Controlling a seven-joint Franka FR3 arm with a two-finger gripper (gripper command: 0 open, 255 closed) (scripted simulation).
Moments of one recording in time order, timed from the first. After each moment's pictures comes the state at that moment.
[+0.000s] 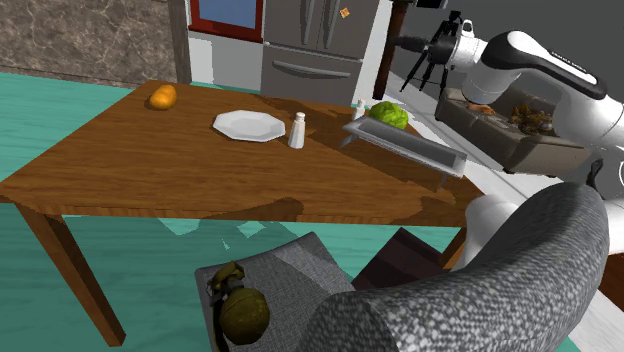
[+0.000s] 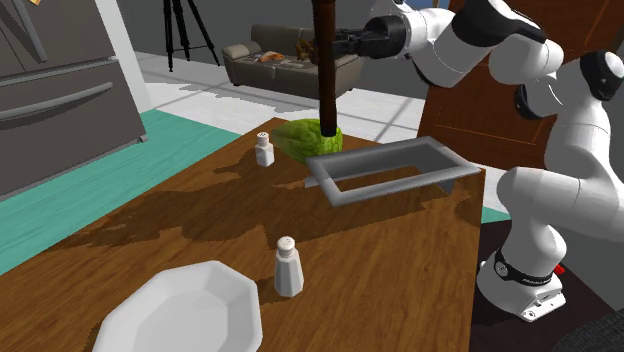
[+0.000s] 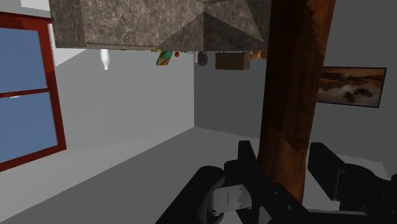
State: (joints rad) arm 0.78 -1.19 -0.90 -2.43 0.18 2.95 -1.00
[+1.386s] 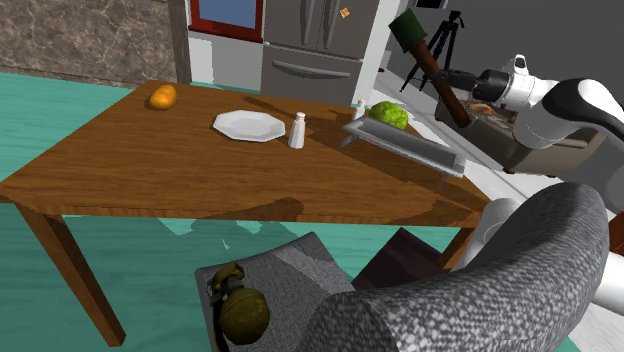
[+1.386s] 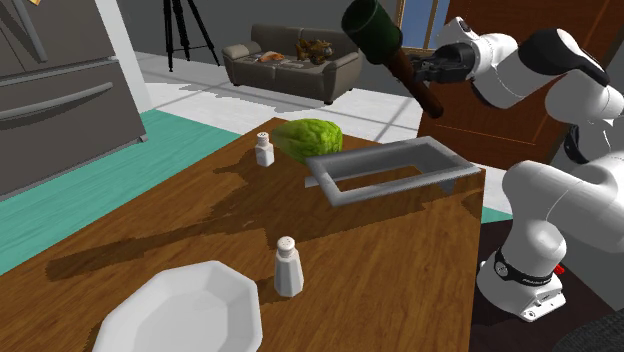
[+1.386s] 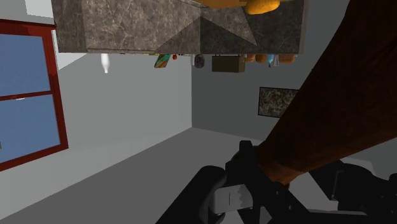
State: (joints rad) arm 0.29 -1.57 -0.80 -2.80 0.17 2.69 -0.96
